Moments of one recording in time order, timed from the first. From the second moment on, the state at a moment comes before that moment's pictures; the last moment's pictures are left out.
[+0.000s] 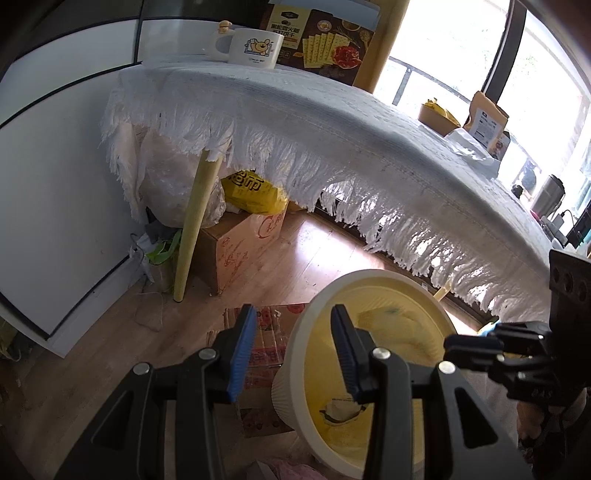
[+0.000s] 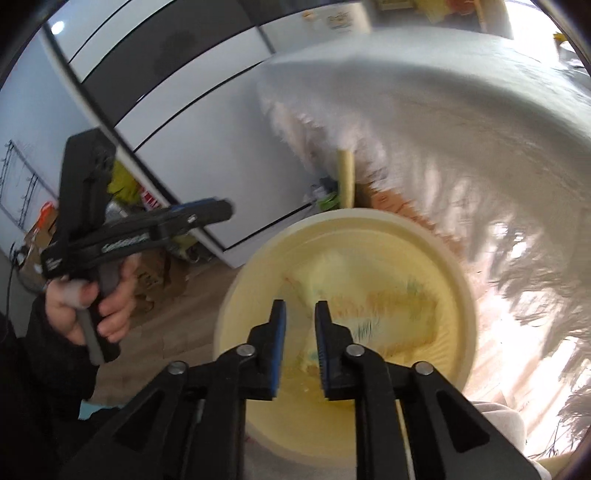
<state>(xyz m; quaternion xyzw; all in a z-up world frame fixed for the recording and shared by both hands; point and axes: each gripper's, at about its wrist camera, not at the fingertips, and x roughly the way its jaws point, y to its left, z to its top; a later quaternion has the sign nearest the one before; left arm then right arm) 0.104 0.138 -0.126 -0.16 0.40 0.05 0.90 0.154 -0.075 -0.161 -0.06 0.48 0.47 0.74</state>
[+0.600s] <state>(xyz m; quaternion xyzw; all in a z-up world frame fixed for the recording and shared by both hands) 0.117 0.104 -0.104 -0.12 0.39 0.03 0.91 0.149 -0.105 -0.138 -0.10 0.43 0.42 0.79</state>
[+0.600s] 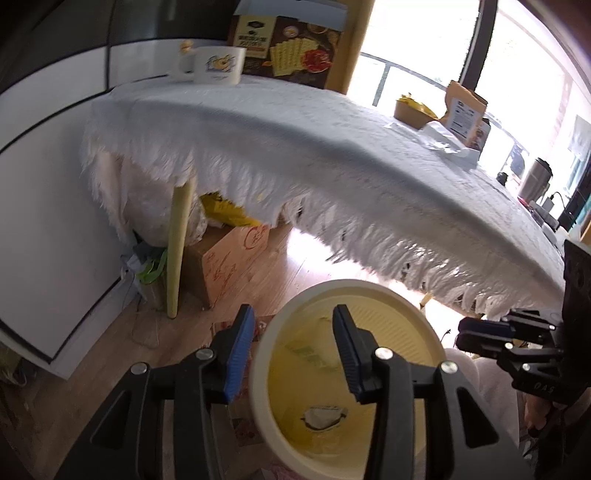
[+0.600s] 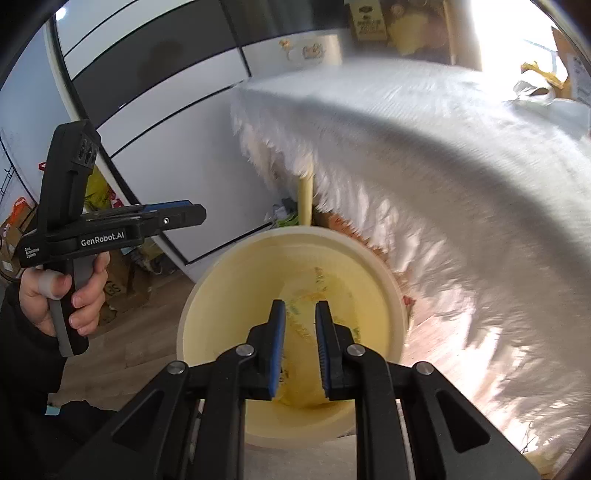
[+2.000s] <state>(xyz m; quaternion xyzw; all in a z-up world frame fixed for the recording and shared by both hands) 0.233 -0.048 -0.016 0.01 0.32 -0.10 0.94 0.197 -0.243 -0.041 -0.11 0.32 0.31 0.89</state>
